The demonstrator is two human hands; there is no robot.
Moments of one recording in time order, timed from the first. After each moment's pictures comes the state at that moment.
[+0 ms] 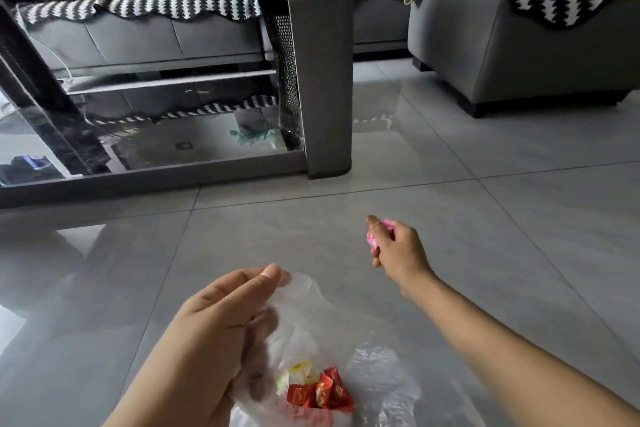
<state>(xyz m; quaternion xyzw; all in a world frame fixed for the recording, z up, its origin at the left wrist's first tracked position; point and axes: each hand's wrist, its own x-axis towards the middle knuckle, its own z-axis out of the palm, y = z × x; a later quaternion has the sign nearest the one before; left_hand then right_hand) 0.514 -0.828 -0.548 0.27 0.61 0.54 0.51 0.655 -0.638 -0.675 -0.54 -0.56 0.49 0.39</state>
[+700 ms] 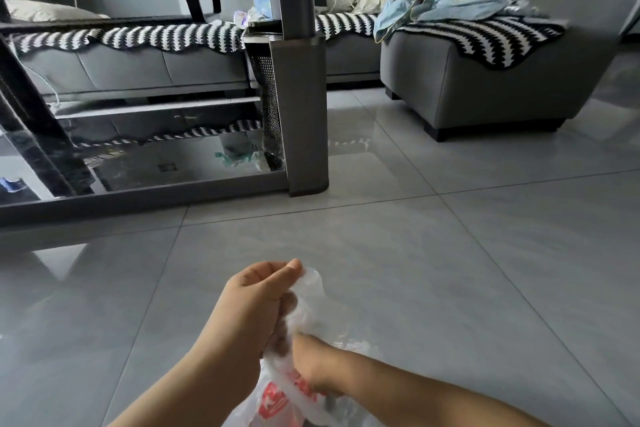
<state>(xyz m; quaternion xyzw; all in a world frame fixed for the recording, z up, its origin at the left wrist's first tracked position) 0.562 -0.833 -0.533 0.25 0.64 0.53 0.49 0.626 -0.785 -0.653 -0.42 -0.74 0.53 -0.01</state>
